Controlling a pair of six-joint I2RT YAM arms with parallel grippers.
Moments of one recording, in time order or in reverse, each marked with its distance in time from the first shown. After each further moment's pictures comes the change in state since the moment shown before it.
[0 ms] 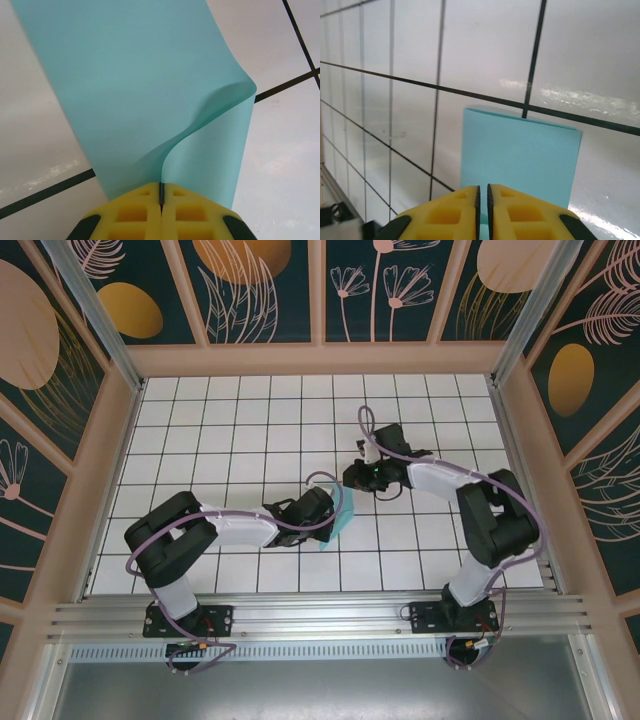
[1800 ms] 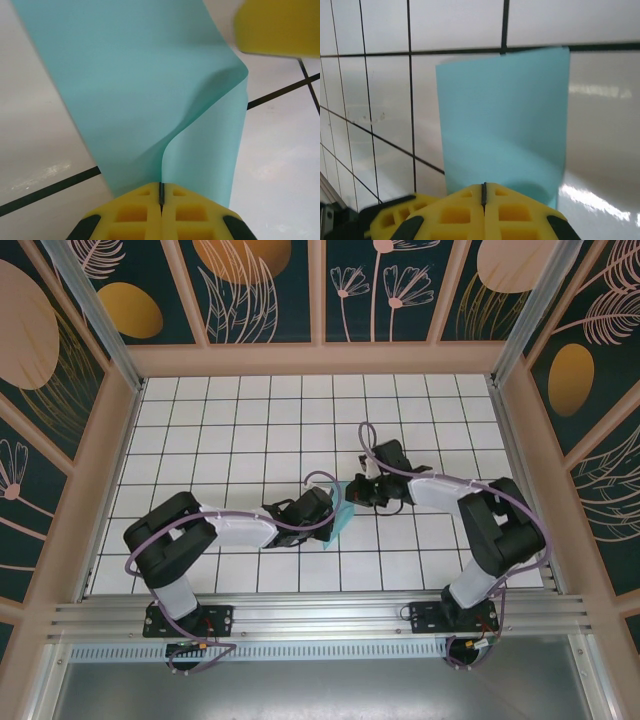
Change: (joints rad) left arm 0.000 0.000 -0.011 0.025 0.002 -0.031; right arm 0.047 -0.047 -0.144 0.062 0.048 0.083
